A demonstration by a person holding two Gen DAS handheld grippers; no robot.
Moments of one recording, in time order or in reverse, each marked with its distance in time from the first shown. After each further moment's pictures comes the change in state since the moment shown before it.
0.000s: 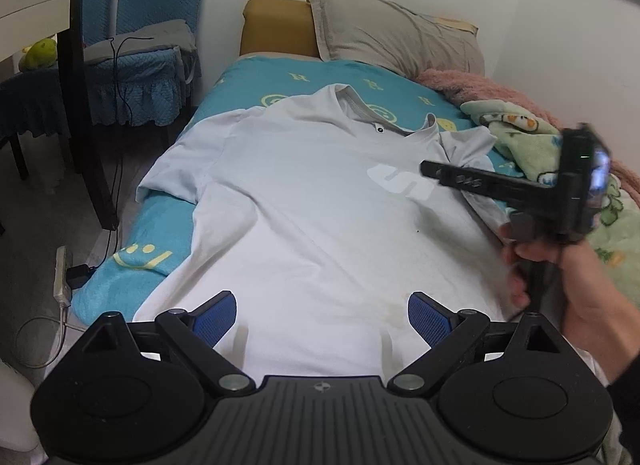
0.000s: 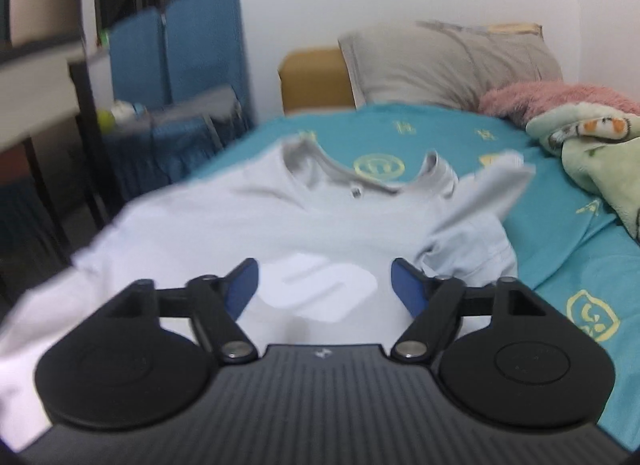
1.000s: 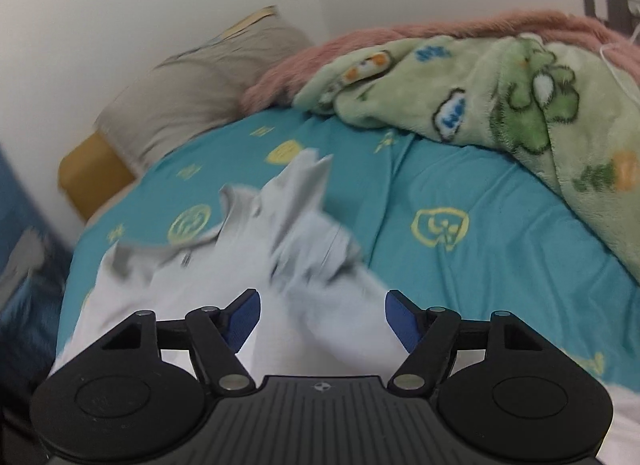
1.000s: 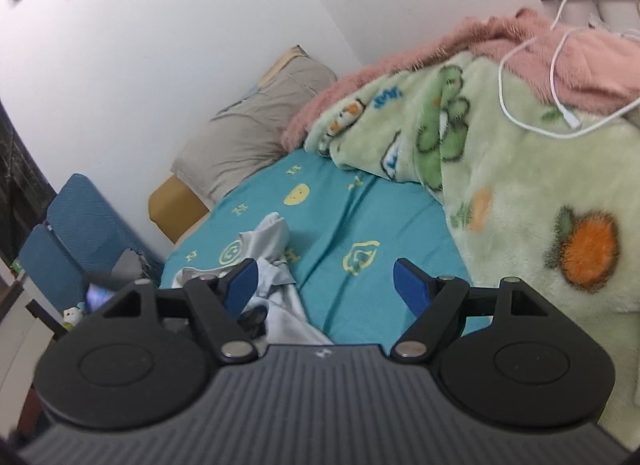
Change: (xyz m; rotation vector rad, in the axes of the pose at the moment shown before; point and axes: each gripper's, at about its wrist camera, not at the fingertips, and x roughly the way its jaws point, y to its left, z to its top) left arm 0.187 -0.263 0.086 0.769 -0.096 -0.038; right arm -0.231 -0.124 -0.031 0.651 -0.135 -0.302
